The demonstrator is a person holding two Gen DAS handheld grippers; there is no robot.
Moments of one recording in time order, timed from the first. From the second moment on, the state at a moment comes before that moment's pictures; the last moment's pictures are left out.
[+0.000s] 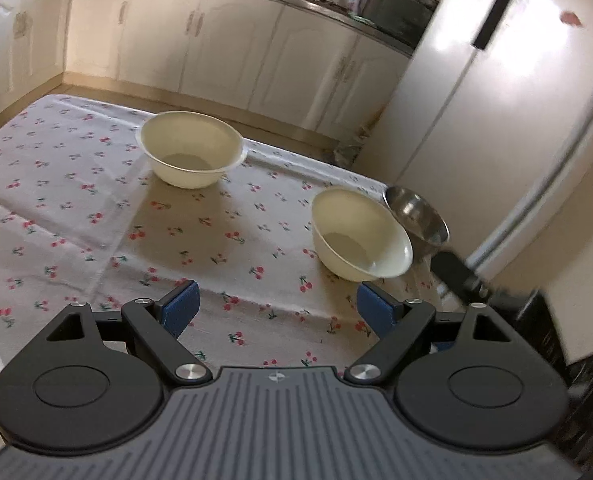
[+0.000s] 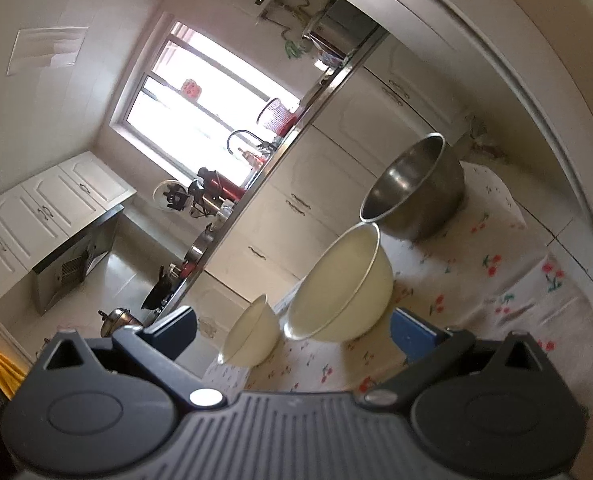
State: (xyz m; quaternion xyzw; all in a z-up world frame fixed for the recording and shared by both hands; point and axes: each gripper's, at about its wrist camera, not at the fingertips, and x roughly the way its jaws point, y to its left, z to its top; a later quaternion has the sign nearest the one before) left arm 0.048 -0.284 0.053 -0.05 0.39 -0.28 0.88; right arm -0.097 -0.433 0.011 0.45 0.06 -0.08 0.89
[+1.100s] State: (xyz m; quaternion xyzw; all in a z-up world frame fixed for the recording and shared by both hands) left arm 0.044 -0.304 0.024 -0.03 0.45 -0.35 0.82; right arm -0.097 -0.448 0.004 0.48 0.06 -0.08 0.87
